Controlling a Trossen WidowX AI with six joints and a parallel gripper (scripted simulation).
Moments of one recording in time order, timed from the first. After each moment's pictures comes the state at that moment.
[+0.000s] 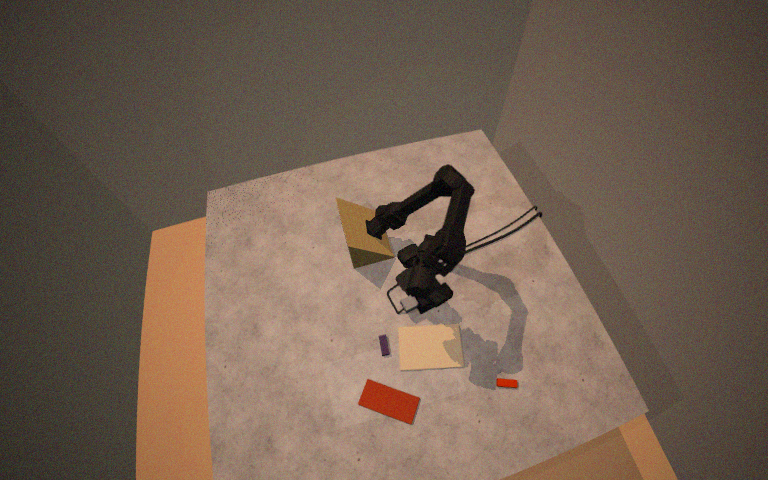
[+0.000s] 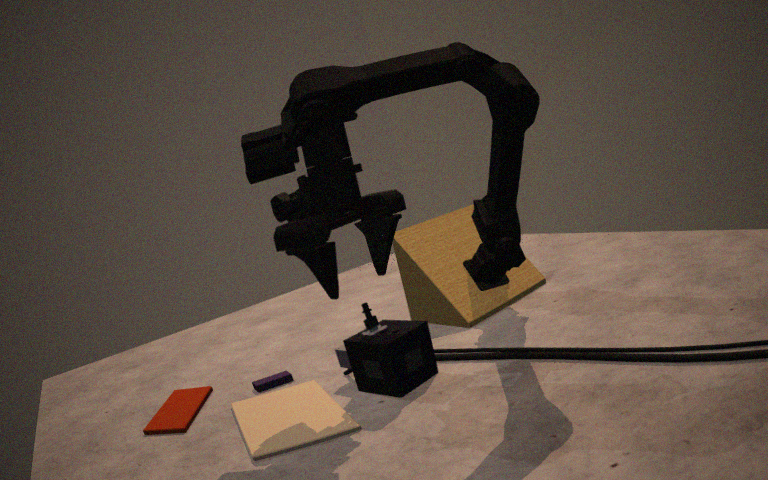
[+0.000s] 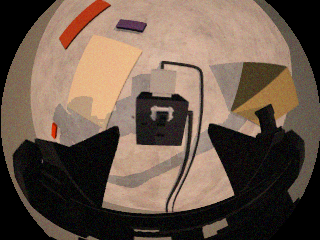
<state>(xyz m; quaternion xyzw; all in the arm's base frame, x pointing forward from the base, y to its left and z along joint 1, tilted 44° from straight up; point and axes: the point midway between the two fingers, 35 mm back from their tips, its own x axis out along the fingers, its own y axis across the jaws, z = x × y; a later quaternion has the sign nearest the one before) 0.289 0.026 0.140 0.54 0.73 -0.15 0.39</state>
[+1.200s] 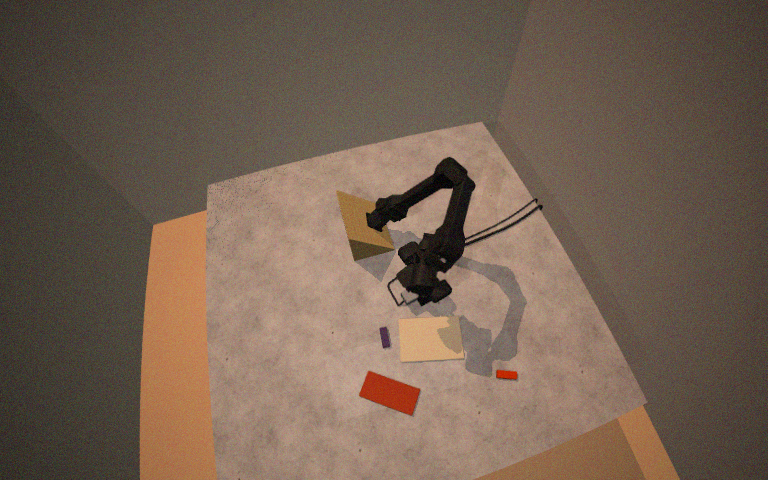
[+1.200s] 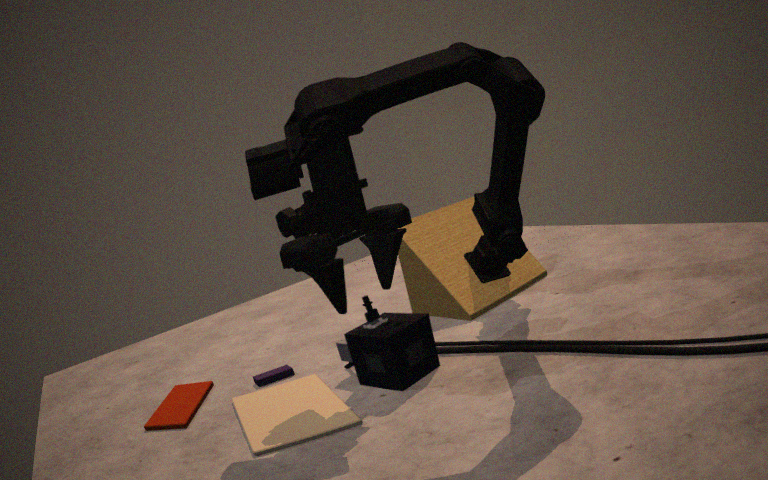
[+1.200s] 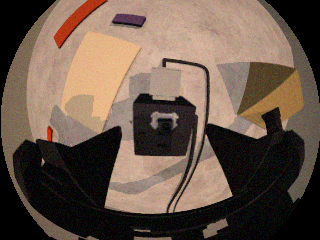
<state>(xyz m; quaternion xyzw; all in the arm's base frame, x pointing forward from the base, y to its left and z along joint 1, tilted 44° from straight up) 0.286 0.046 0.120 0.54 0.73 -0.15 0.39</state>
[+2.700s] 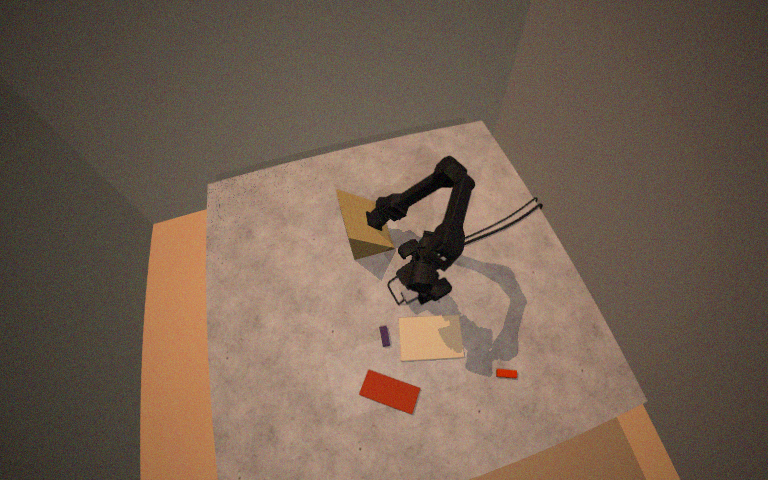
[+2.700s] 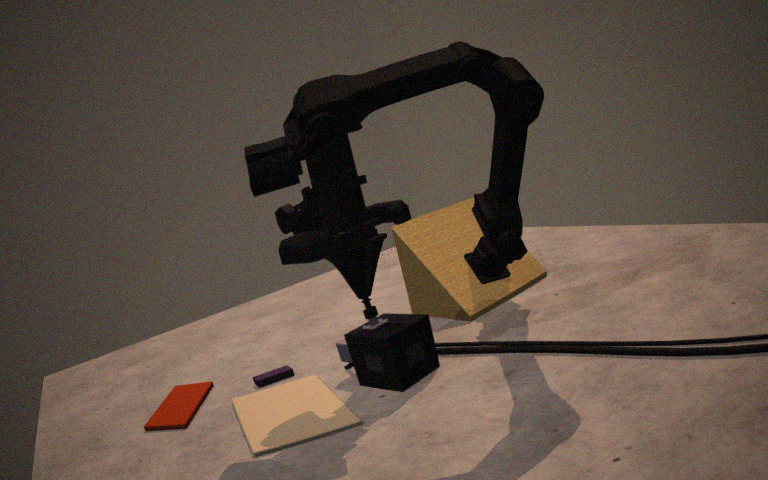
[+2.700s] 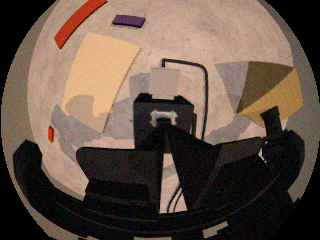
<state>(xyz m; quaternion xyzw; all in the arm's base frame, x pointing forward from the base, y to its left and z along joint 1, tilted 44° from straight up) 0.286 0.042 0.124 0.55 0.73 -0.15 0.38</state>
